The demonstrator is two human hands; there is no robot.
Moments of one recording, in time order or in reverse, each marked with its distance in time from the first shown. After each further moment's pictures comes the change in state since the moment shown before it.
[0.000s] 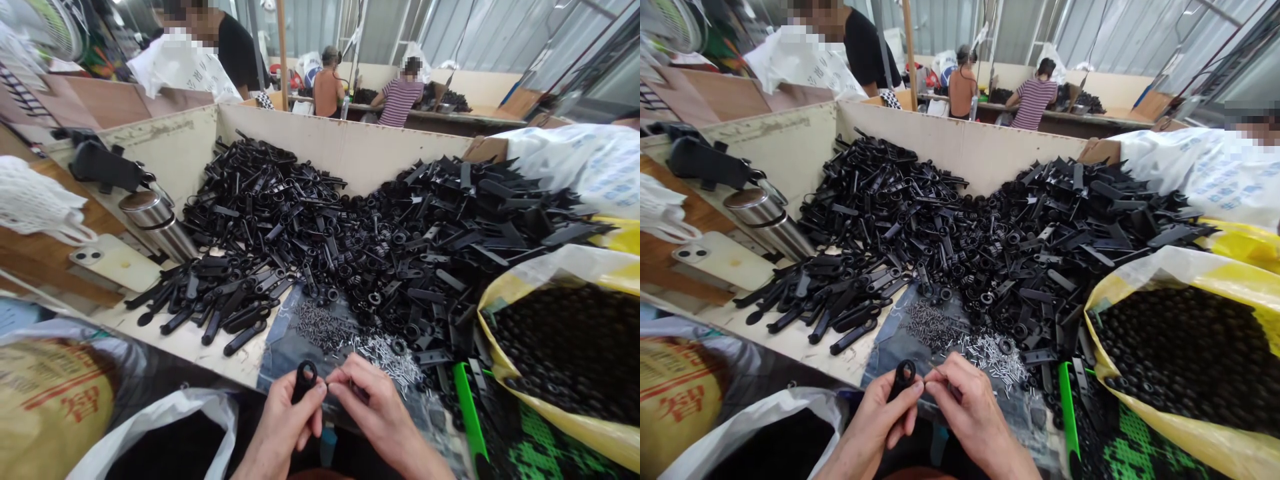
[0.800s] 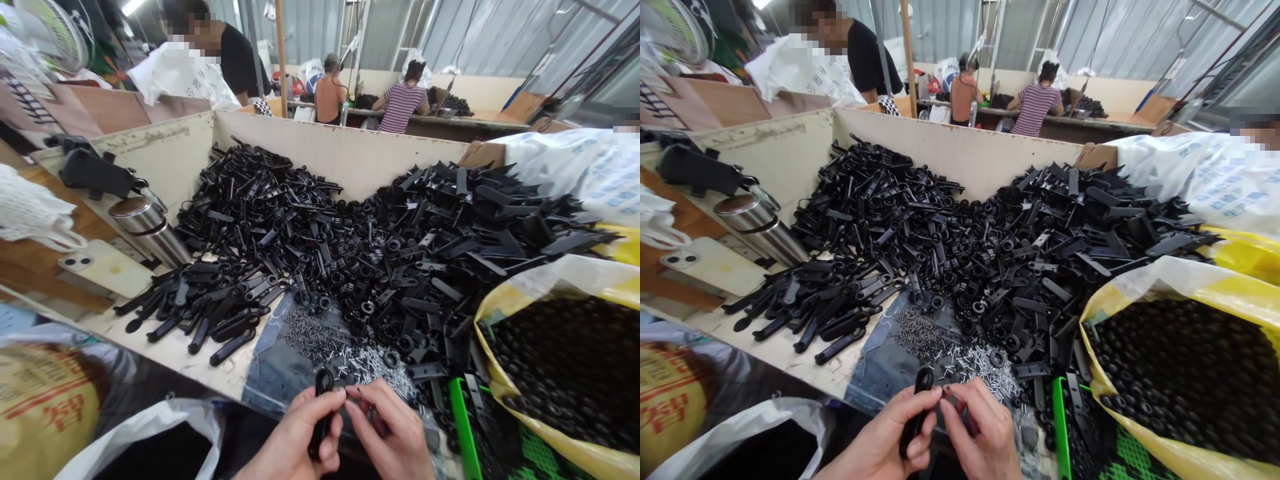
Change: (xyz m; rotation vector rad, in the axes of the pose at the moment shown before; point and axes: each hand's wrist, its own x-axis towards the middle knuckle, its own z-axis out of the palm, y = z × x) left_hand 0.009 0.003 0.039 -0.432 -0.152 -0.372; right_hand -0.027 0.025 -0.015 -0.135 0.318 -0.169
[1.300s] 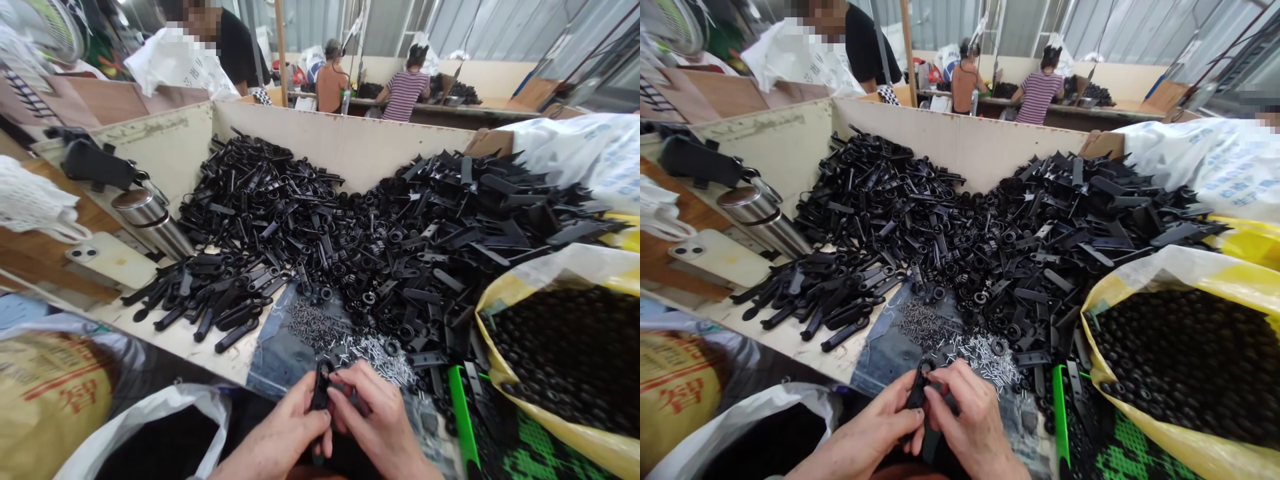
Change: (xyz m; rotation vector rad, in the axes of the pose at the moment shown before) left_hand -0.029 0.012 -0.013 0.508 -0.115 0.168; right_hand 0.011 -0.010 0.010 -0.023 -0.126 -0.087
